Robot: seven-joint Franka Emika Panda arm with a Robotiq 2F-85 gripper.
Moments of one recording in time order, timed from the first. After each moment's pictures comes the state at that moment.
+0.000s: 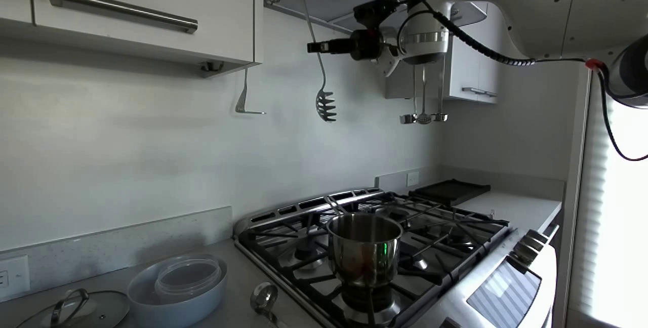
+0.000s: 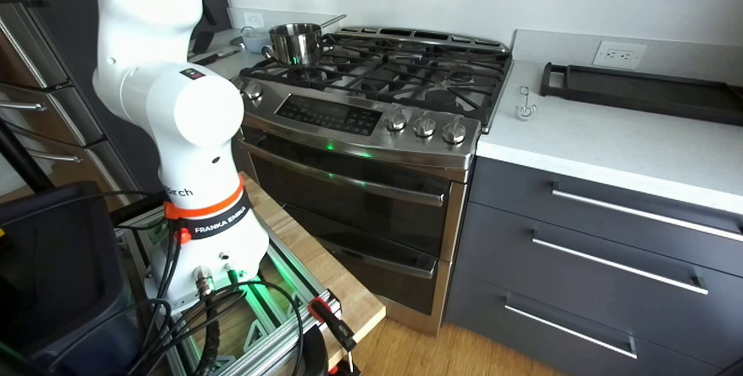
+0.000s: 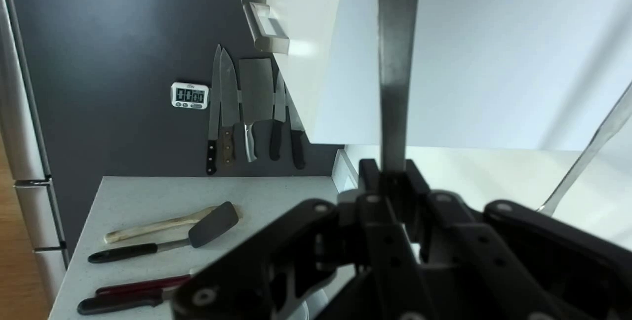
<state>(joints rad) 0.27 0.25 0.24 -1.21 1.26 1.97 1.55</state>
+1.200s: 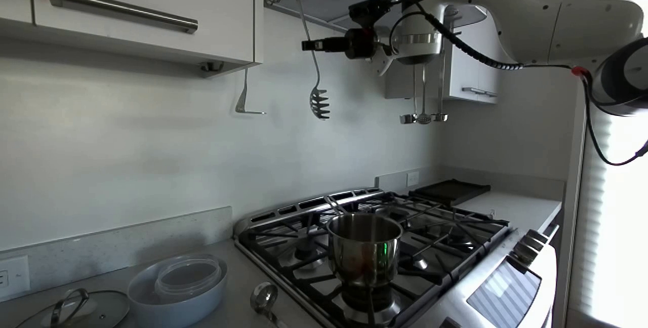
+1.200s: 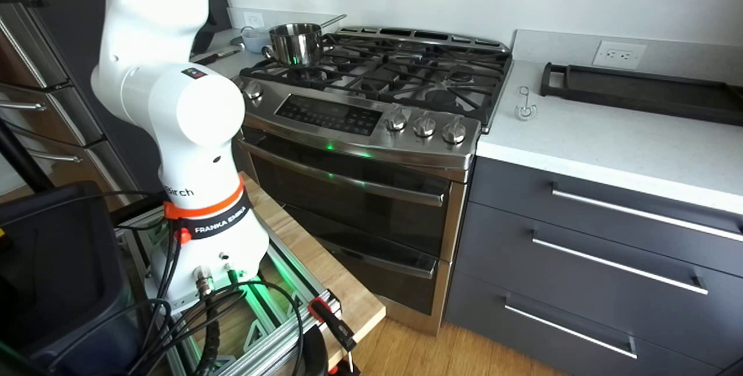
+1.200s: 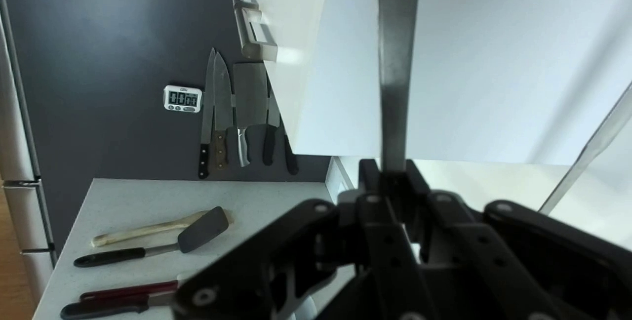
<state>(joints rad) 0.29 0.33 0.24 -1.10 1.24 1.97 1.57</state>
